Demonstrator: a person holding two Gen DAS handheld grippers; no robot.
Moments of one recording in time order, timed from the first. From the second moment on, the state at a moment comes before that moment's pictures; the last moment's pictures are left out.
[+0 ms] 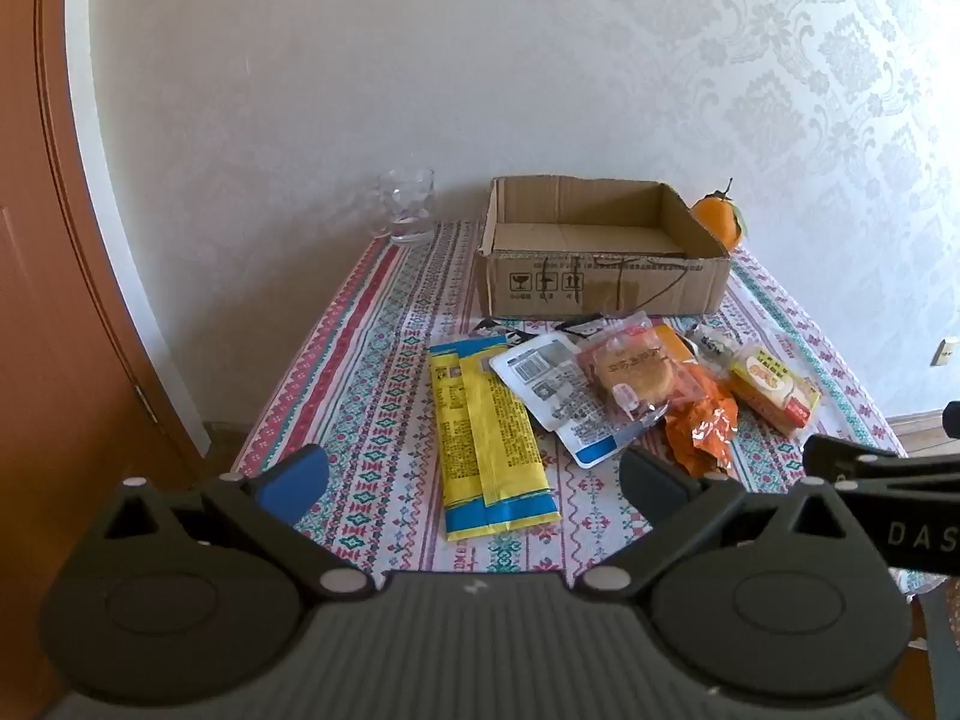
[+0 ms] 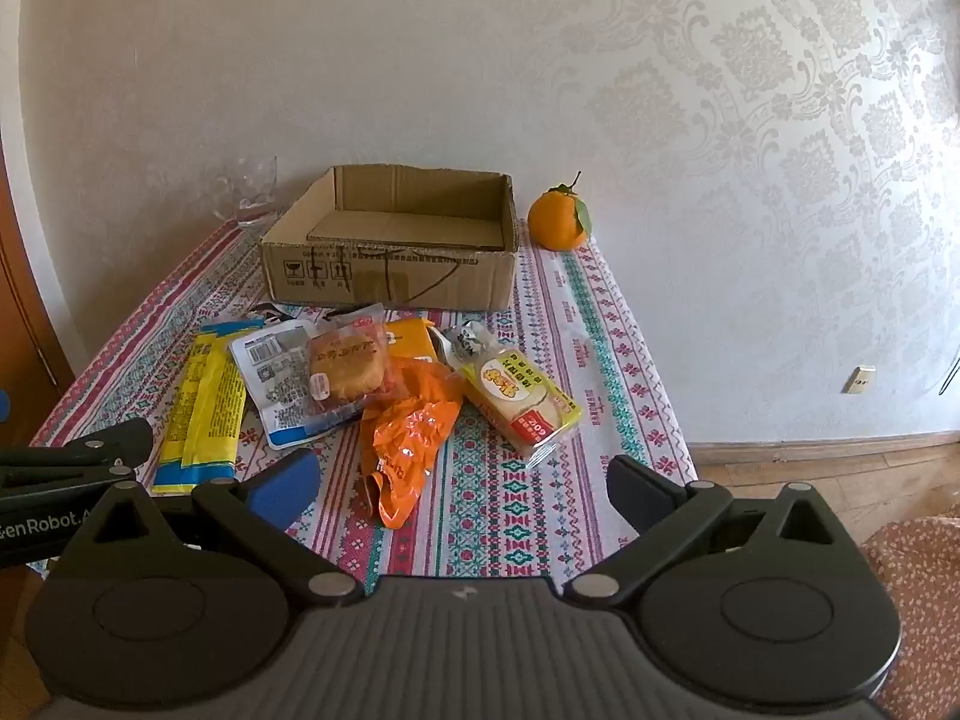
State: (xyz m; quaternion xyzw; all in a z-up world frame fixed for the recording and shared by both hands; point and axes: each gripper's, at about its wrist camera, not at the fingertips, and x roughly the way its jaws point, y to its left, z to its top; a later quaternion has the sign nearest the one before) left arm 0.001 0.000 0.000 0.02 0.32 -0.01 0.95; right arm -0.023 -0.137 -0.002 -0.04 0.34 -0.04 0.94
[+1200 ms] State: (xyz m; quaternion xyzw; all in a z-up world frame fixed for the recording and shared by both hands) left arm -0.002 0.001 0.002 0.03 0.31 -0.01 0.95; right arm -0.025 -0.137 -0.001 -0.04 0.34 -0.05 0.94
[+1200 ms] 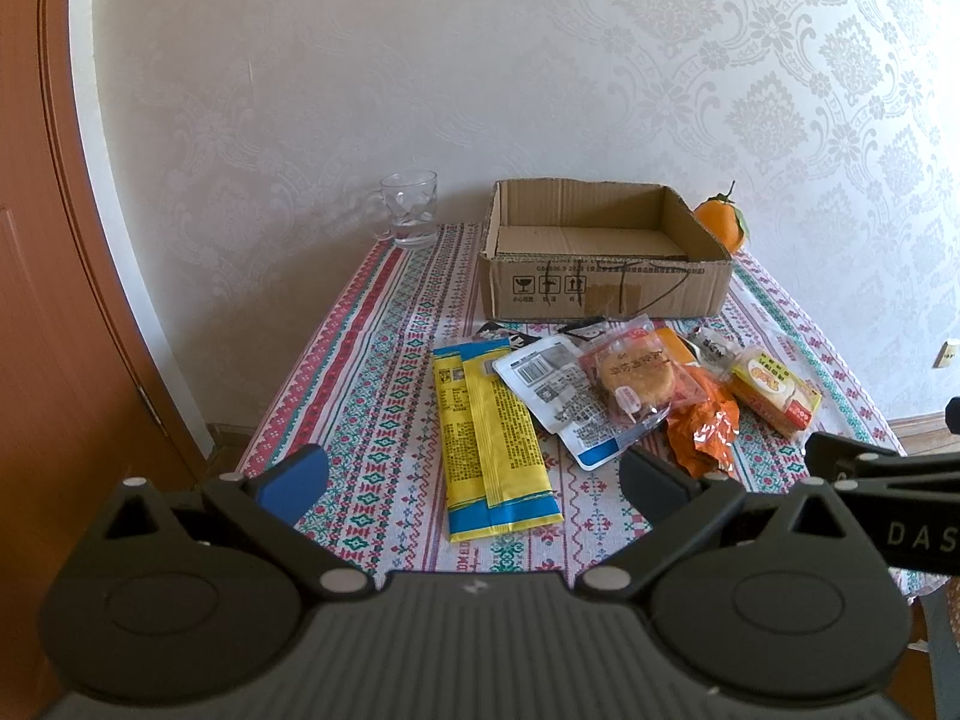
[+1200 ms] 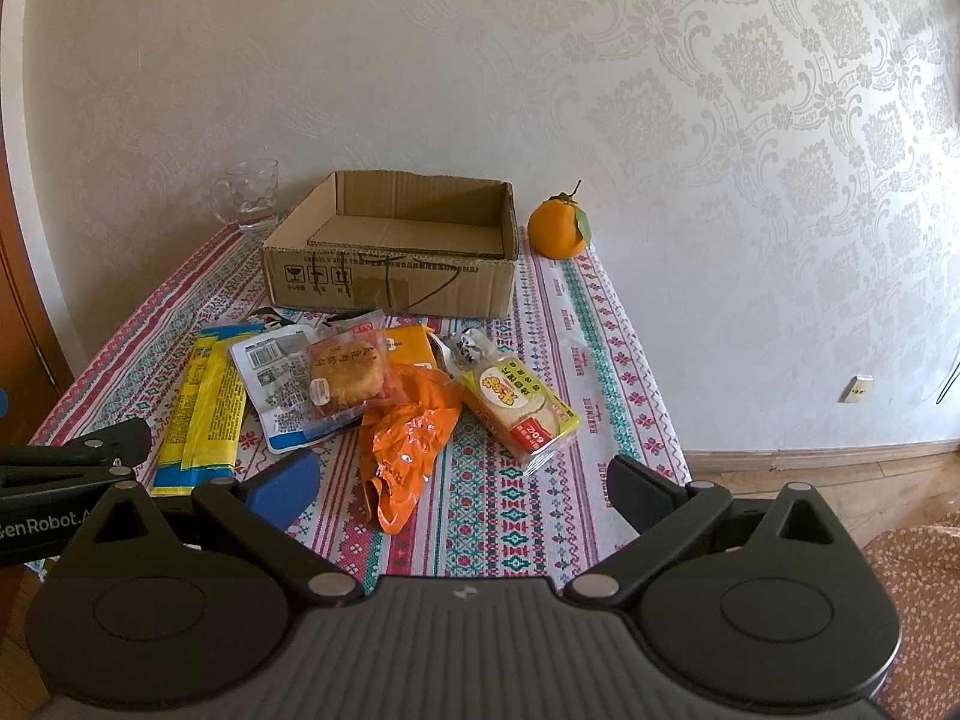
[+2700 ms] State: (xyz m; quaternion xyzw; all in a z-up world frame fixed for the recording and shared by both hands) left arm 0.000 0.001 0.002 0.03 0.31 0.00 0.95; right arm -0.024 -0.138 -0.002 -0.05 0.33 -0.05 0.94
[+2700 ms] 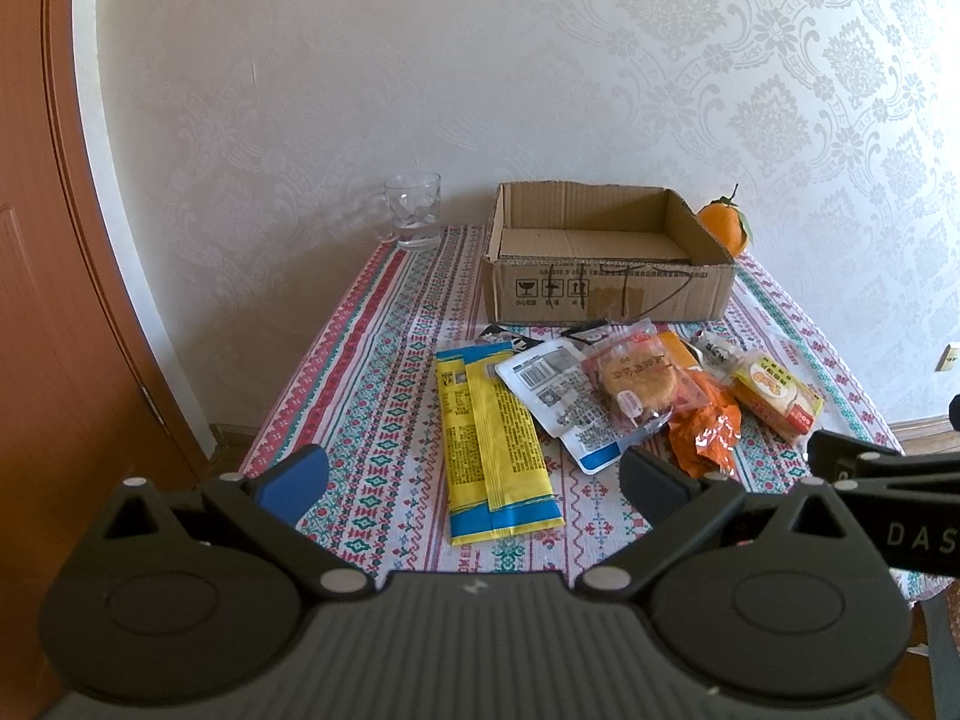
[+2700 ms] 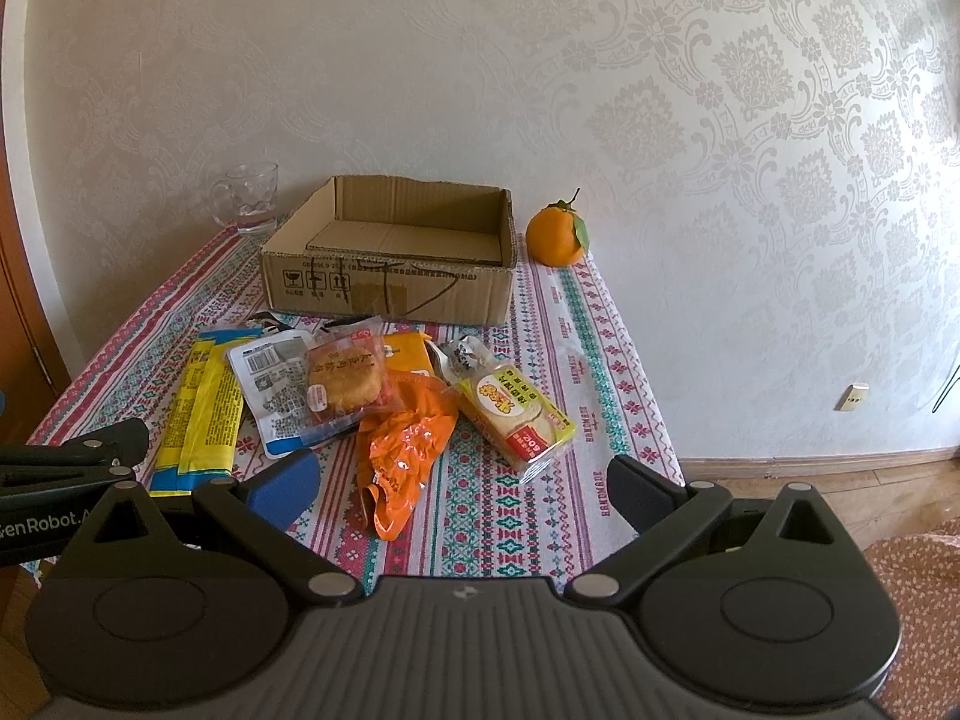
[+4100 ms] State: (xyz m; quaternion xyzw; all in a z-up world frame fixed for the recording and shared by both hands) left arm 0.053 0.008 -0.024 0.03 0.33 -0.01 0.94; right arm 0.020 -0.149 -0.035 -0.11 0.33 0.02 0.94
